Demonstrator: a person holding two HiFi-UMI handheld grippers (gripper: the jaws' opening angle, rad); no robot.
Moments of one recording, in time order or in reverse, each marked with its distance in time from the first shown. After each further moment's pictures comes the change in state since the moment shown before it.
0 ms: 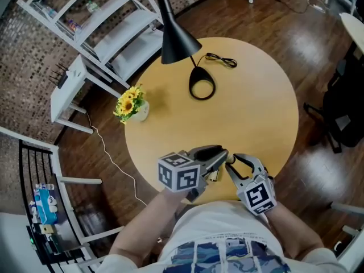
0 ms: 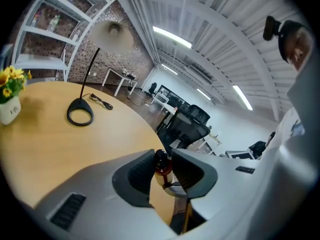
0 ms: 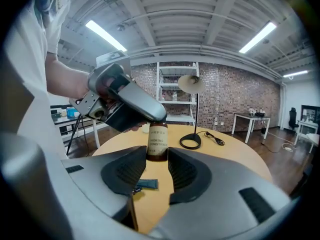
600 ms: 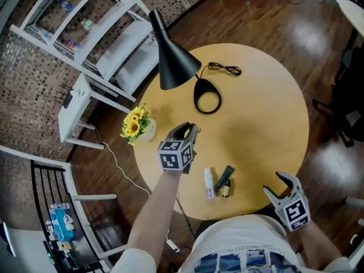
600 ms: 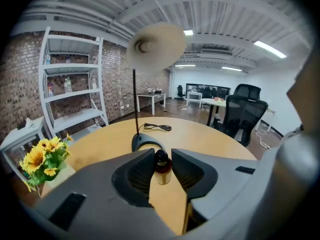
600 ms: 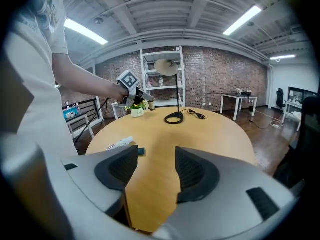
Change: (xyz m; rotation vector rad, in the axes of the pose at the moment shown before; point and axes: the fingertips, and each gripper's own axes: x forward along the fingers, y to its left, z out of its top) left arm -0.009 0.222 0.093 0.301 -0.084 0.559; right arm -0.069 -0.062 -0.071 0.150 0.168 -0.088
